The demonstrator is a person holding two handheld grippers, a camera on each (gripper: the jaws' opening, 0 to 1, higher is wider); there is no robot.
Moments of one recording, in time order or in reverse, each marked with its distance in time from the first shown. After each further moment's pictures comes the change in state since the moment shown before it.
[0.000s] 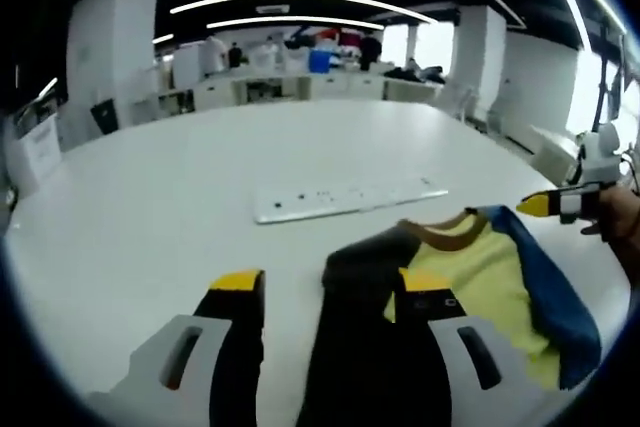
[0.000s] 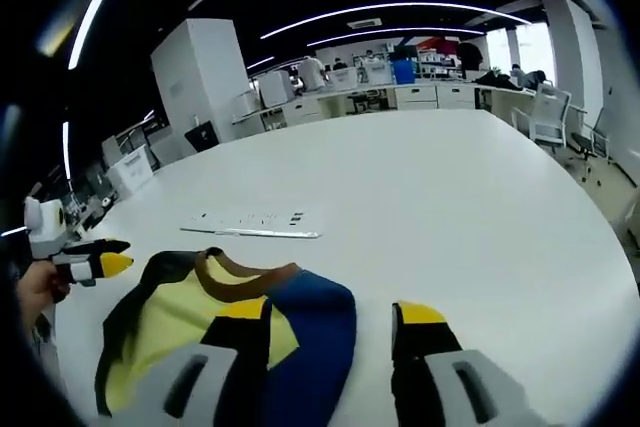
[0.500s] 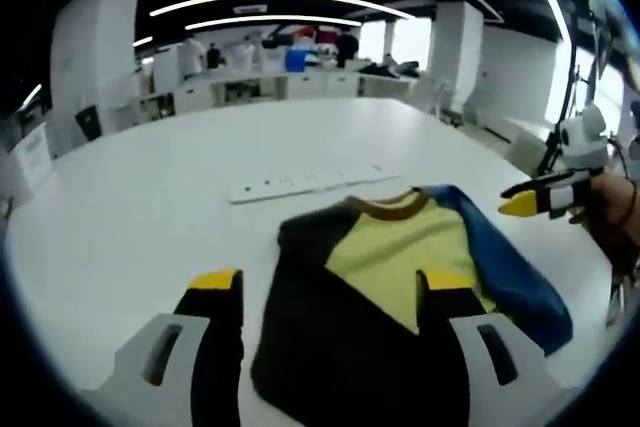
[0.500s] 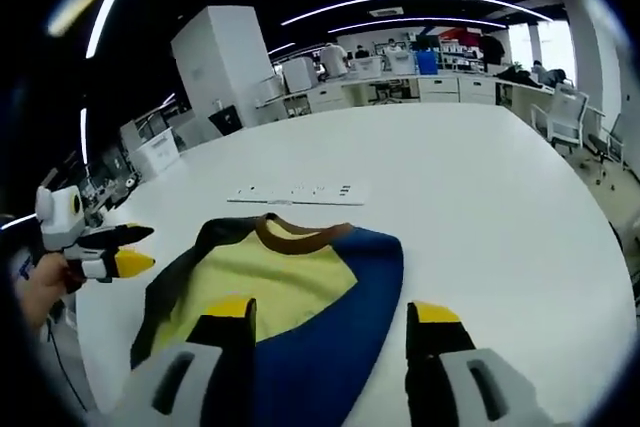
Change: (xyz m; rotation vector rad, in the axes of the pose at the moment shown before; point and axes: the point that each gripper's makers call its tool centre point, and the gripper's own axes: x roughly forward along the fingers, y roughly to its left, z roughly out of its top) left arm -0.052 -0.036 -0.022 0.034 0.019 -0.088; right arm -0.059 0.042 -0.034 -0.034 0.066 0.075
